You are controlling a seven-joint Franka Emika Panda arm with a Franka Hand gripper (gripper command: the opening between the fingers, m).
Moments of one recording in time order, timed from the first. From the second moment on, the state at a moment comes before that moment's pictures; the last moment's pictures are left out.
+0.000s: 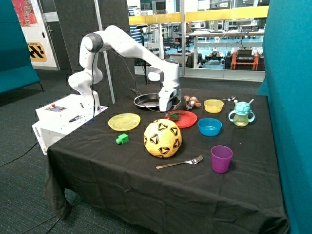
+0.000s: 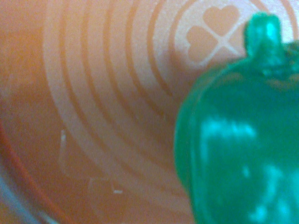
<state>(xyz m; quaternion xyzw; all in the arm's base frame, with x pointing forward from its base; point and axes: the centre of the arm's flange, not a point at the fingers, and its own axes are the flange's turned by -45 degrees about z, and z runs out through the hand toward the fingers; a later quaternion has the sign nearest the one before) 0.656 -0.040 0.319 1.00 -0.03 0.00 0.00</state>
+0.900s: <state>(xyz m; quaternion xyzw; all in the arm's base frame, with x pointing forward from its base) 0.616 -0.031 0.368 1.00 -0.01 0.00 0.00</state>
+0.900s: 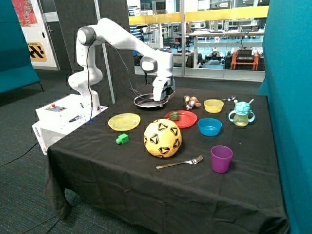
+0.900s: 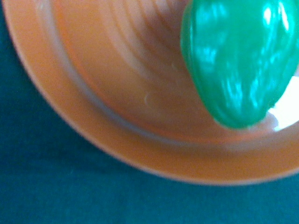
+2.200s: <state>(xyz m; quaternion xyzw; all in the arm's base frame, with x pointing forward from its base) 0.549 -0.002 0.397 1.00 0.03 0.00 0.00</state>
